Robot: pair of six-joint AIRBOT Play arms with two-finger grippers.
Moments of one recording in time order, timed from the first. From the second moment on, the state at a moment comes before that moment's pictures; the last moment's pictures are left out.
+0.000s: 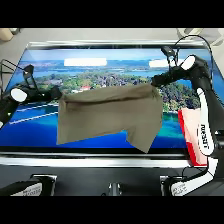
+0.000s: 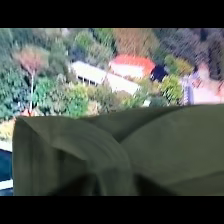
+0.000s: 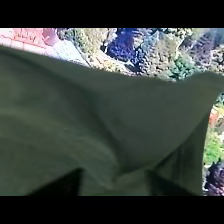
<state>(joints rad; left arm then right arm) 0.01 -1.29 1.06 1.16 -0.74 -1.55 -0.02 -1.73 1.74 -1.19 1.14 1.13</state>
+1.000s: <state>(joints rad) 0.24 -1.25 0.65 1.07 -1.22 -1.37 -0.28 -1.67 1.49 -1.21 1.60 0.96</state>
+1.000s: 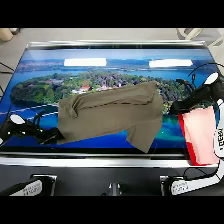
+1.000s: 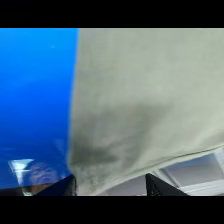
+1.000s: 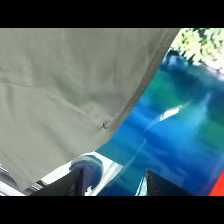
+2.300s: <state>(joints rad) 0.20 -1.05 1.14 1.05 -1.16 -1.38 -0.16 -1.50 1.53 -1.18 1.36 0.89</state>
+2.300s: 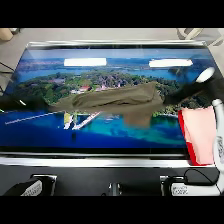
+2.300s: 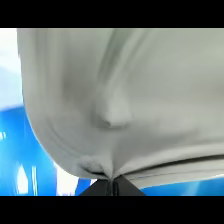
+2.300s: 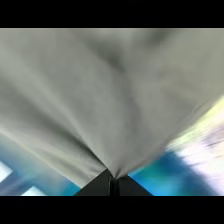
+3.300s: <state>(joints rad) 0.20 -0.77 1.95 1.25 -1.23 -1.46 -0.16 -0.88 2.04 -1.37 1.30 0.92</state>
